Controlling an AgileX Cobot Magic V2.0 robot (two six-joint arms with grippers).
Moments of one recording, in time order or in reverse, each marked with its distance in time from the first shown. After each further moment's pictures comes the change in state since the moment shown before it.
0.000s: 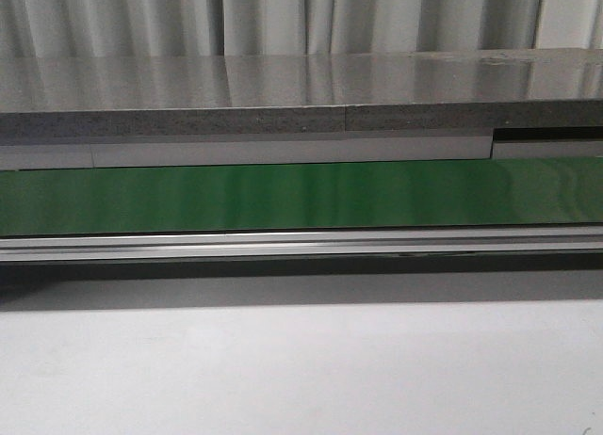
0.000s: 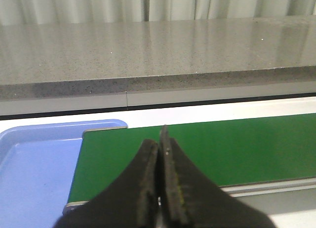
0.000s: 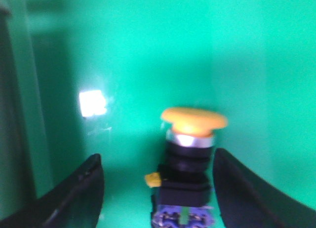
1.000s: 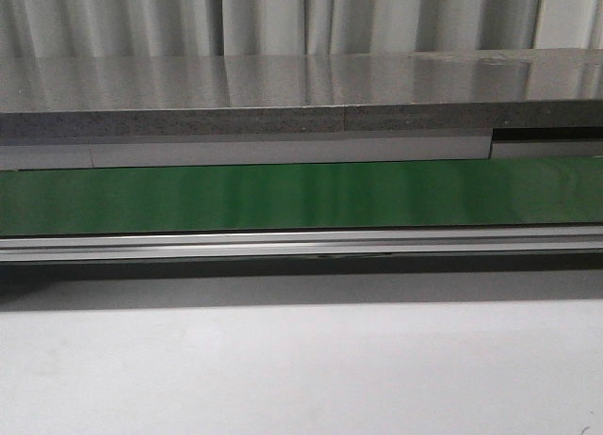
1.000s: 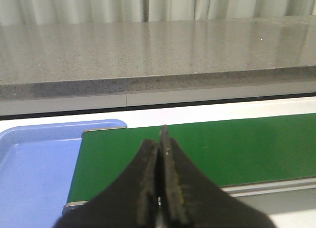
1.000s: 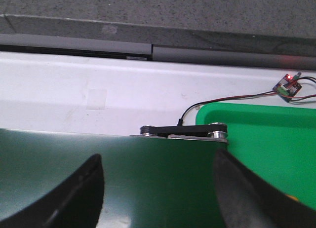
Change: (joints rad) left arm 0.000 0.000 0.000 0.000 0.000 0.000; right arm 0.303 -0.590 0.208 0.162 -0.119 0.021
